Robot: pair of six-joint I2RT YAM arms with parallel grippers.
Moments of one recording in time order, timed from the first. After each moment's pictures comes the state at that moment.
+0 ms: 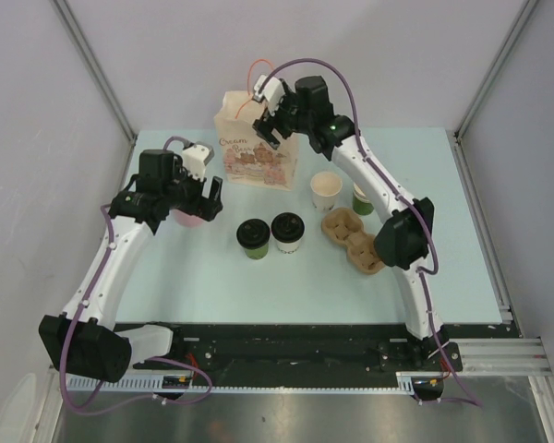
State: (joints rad) left arm -0.17 1.21 1.21 -0.70 0.25 0.20; right arm 0.57 2.21 2.35 -0.40 -0.33 -0.49
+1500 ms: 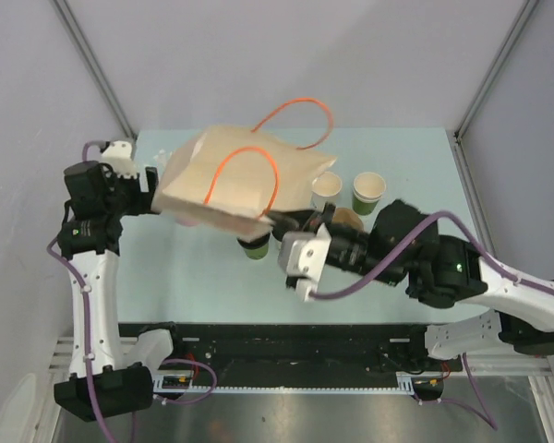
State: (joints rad) left arm 0.19 1.00 1.22 -0.71 0.22 0.19; right arm 1.38 1.20 1.69 -0.40 0.18 -0.85
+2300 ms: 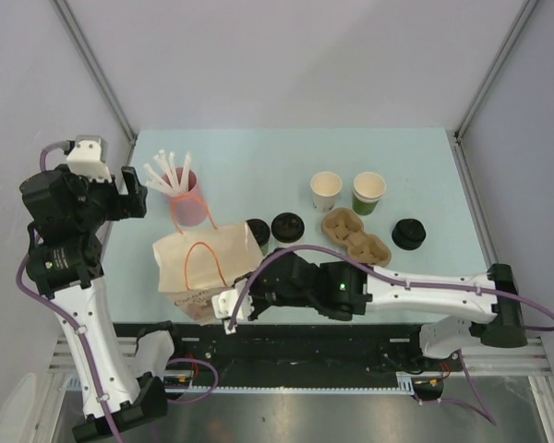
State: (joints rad) left arm 0.34 0.90 1.44 -0.90 0.35 0.17; right arm 1.46 1.39 1.32 -0.39 0.13 -0.75
